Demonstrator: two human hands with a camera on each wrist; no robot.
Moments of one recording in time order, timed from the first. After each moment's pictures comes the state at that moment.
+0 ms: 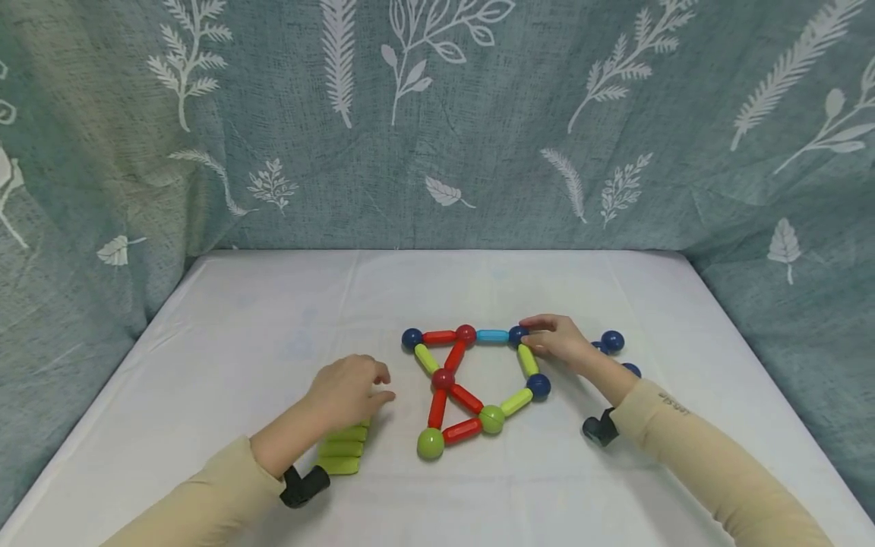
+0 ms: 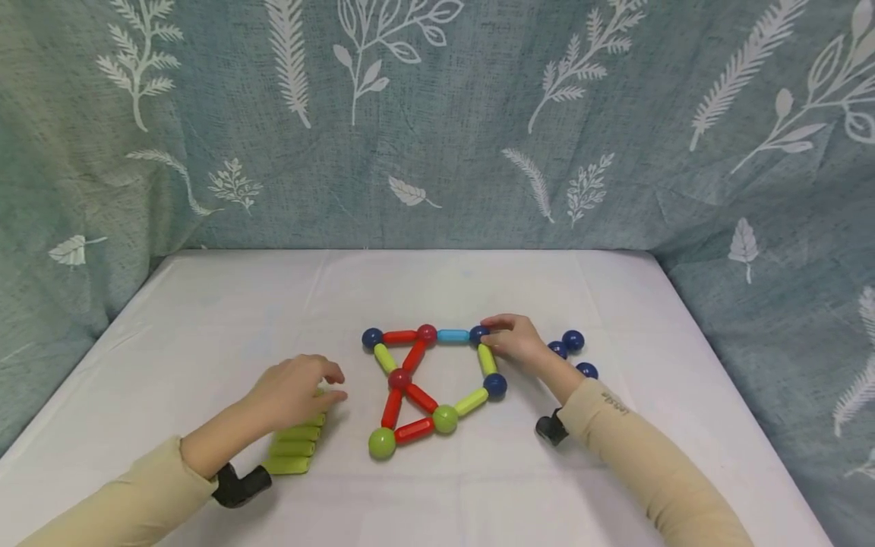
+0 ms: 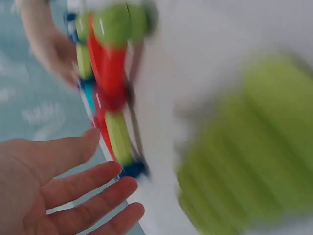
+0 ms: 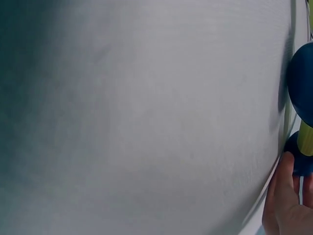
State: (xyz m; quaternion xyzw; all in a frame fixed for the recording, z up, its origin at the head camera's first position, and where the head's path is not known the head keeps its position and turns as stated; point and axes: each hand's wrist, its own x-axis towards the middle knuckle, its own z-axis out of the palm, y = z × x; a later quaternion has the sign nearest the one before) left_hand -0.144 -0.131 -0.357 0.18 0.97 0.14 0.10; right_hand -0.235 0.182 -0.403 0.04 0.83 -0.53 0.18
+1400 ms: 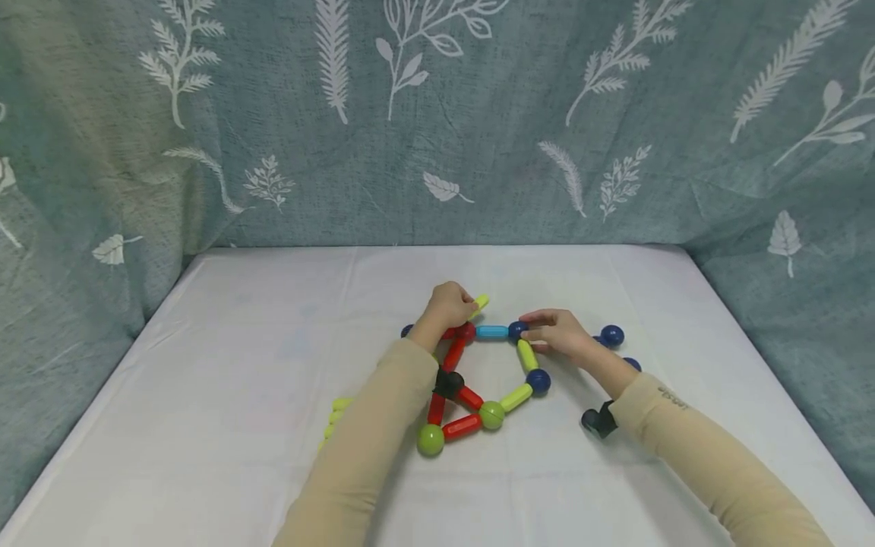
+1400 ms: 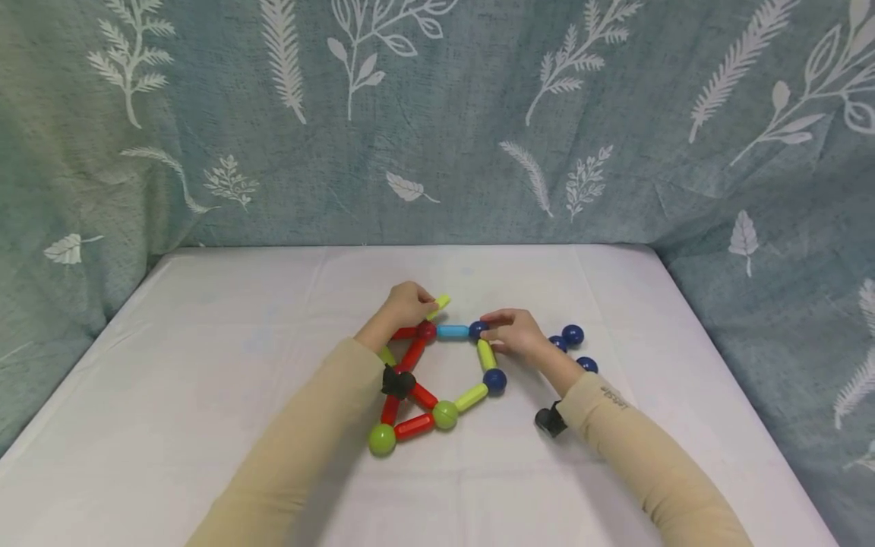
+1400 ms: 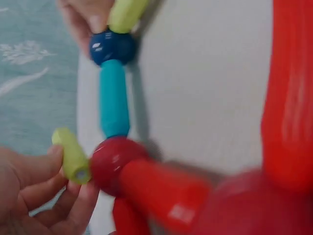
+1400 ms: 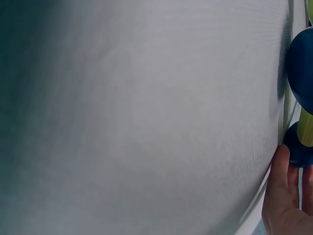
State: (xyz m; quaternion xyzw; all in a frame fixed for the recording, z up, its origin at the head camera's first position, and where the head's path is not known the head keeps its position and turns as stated) left_hand -0.266 -0.014 -0.368 0.03 0.93 0.33 0.13; right_hand -0.239 0.183 -0.405 0.06 0.82 -0.54 0.19
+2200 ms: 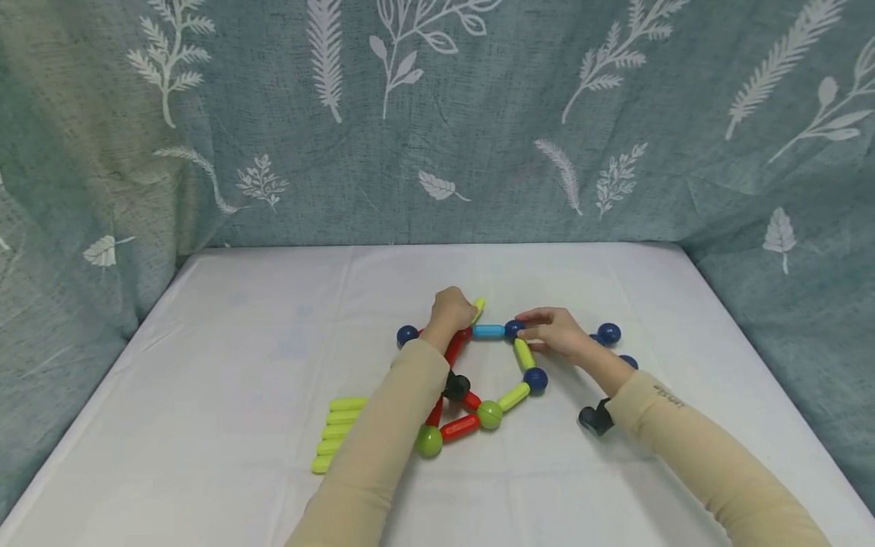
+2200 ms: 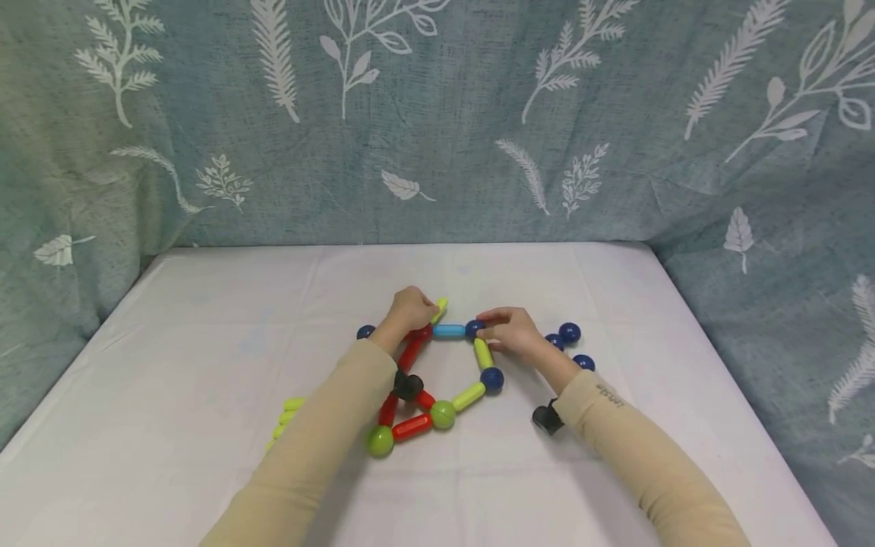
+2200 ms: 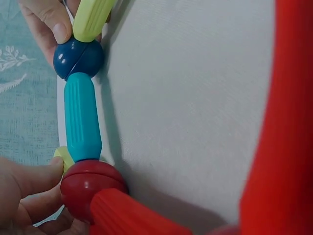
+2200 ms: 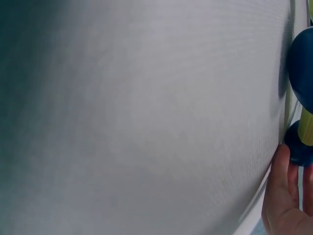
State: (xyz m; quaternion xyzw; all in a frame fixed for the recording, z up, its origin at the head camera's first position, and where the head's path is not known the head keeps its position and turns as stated) left_hand -0.266 0.003 -0.379 -0.05 0.94 0.30 0.14; right_hand -0.237 0.182 -0.400 0.07 0.82 -0.53 0.19
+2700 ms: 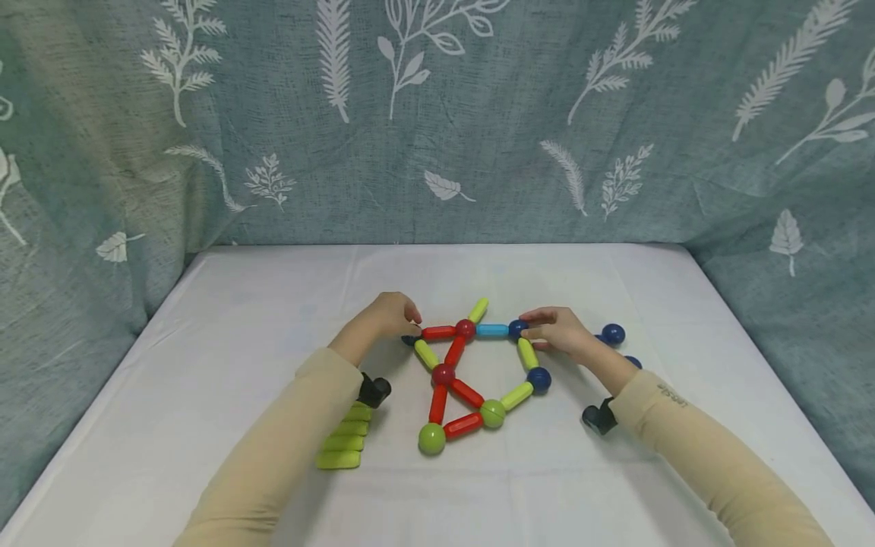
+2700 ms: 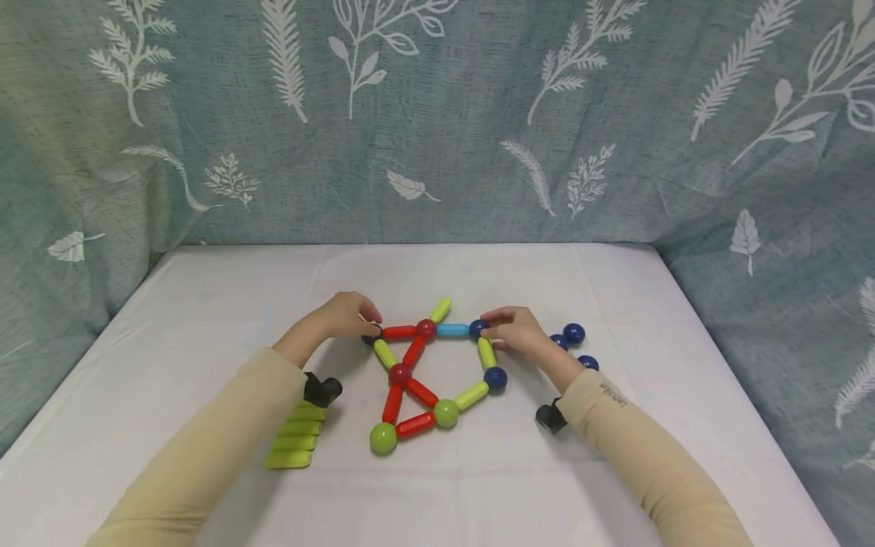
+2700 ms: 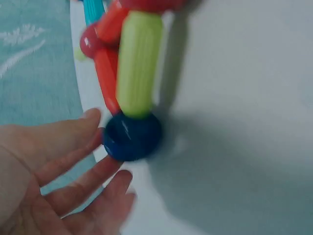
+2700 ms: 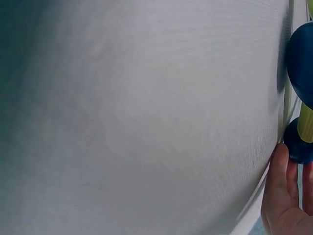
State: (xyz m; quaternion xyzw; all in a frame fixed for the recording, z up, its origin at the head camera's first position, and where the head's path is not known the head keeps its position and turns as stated) left_hand -0.252 -0.096 -0.362 0.11 0.95 0.22 0.18; right_hand -0.238 0.184 -0.401 0.05 0.82 -0.53 0.20
